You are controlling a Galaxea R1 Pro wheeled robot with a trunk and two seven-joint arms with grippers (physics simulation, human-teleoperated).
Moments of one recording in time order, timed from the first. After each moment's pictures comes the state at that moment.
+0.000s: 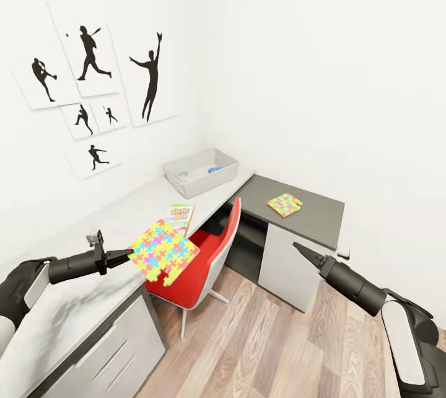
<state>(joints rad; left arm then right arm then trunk) -0.76 0.44 0.06 -0.63 0.39 0.97 -1.38 -0.30 -0.05 -0.37 -1.54 -0.59 0.85 0.81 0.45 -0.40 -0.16</state>
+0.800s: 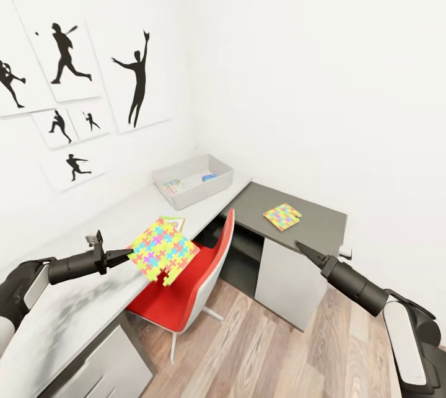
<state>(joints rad) -0.75 0.44 0.06 -0.63 0.39 0.94 -1.38 -0.30 -0.05 -0.38 -1.54 -0.59 0.85 0.81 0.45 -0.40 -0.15</state>
